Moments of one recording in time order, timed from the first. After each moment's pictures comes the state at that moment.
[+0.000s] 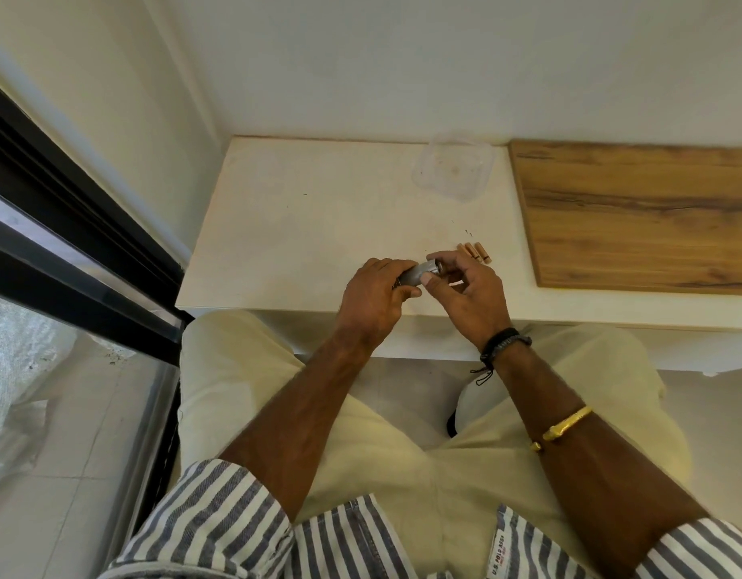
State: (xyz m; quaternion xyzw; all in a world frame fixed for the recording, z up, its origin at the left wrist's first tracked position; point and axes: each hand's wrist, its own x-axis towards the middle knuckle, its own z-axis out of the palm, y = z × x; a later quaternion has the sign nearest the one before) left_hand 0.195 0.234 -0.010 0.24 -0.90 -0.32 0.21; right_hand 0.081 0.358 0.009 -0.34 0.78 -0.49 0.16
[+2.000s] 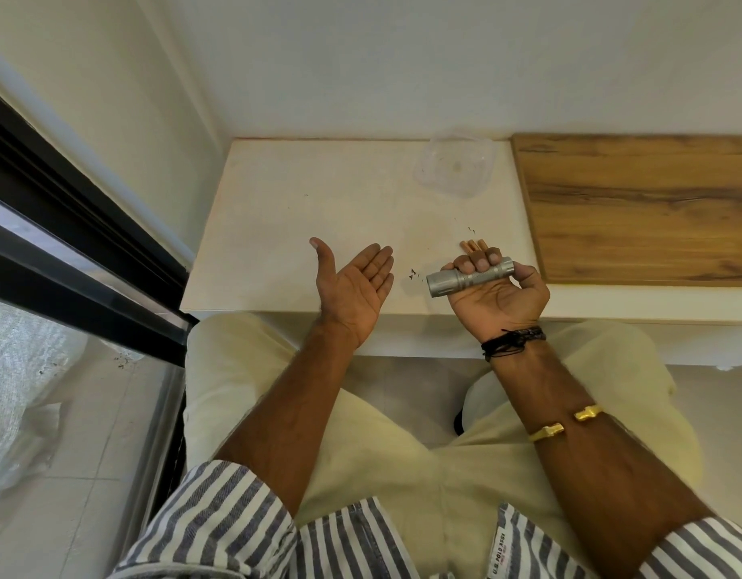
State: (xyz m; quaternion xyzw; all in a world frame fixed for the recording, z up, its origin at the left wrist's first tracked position) left_hand 0.199 0.214 -0.010 0.25 -0.26 -0.91 0.19; right_hand 0.075 0.359 0.018 0.13 0.15 -0.89 0.42
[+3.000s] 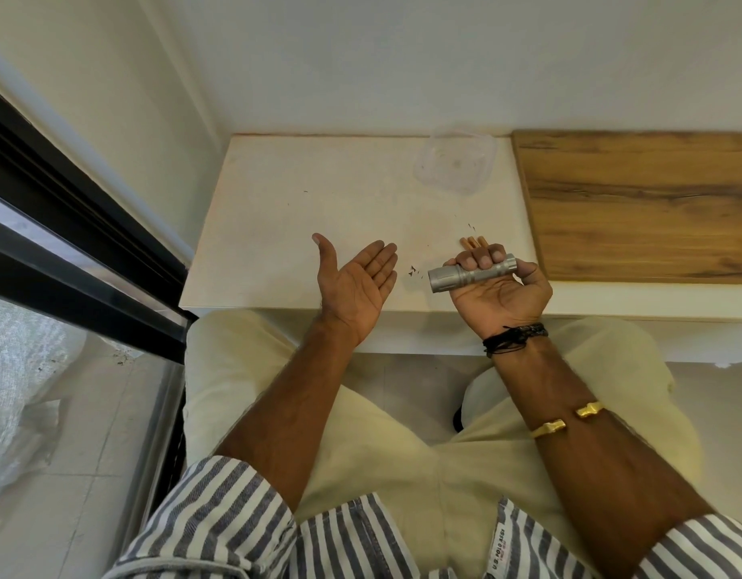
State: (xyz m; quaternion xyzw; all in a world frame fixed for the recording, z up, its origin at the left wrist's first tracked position) left_hand 0.198 0.214 -0.011 0.24 -0.25 -0.92 0.18; right_hand 0.071 0.361 0.016 0.12 0.16 -0.89 0.42
